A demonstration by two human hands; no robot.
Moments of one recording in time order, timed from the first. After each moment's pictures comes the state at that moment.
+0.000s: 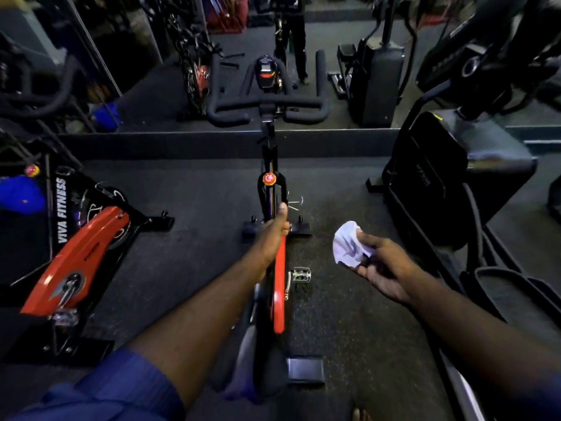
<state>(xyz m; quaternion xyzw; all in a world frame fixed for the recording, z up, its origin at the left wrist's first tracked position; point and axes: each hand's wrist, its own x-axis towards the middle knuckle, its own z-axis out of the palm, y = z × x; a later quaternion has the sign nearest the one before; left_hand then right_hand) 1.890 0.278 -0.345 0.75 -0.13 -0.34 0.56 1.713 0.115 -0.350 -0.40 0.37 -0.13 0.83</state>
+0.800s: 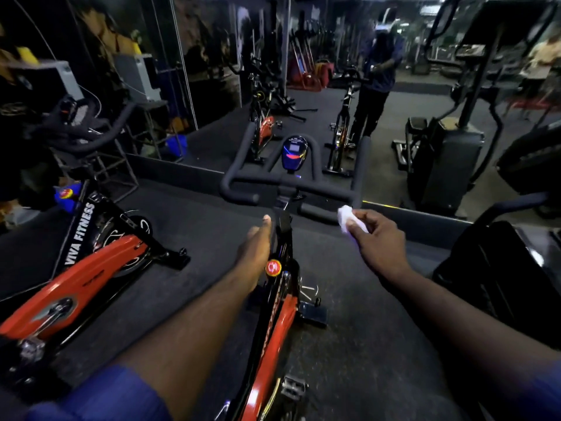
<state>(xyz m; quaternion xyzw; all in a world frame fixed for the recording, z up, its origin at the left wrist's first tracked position) 2.104 0.072 -0.305 0.77 0.02 -0.13 0.62 1.997 -0.143 -0.275 -0.83 0.20 -0.28 0.44</state>
